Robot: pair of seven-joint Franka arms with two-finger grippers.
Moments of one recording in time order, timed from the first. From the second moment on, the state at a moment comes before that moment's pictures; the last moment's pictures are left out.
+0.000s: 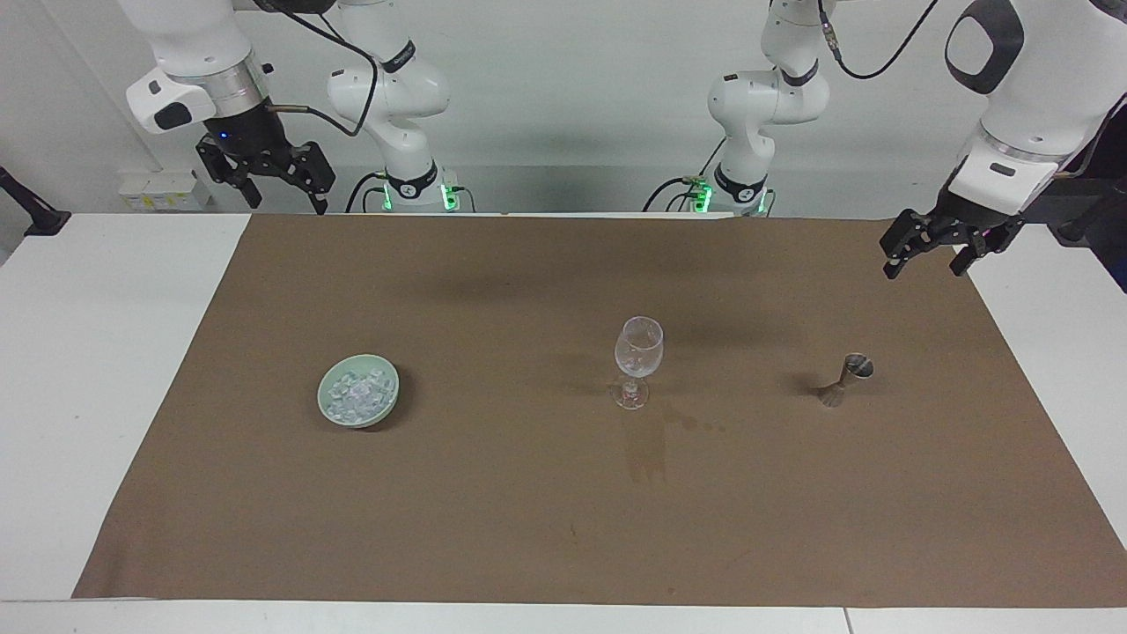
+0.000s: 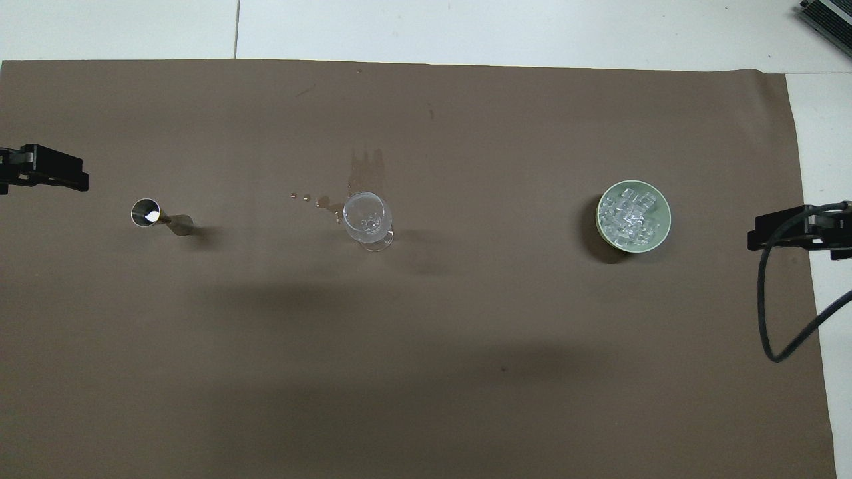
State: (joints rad) left arm -0.03 0.06 0.01 -1.51 0.01 1.63 0.00; right arm 0.09 -0.09 -0.10 -1.59 -0.01 1.49 0.13
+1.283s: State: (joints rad) left arm -0.01 0.07 0.03 -1.51 -0.02 1.57 0.13; right arm 0.09 -0.09 -0.10 -1.59 -0.01 1.49 0.13
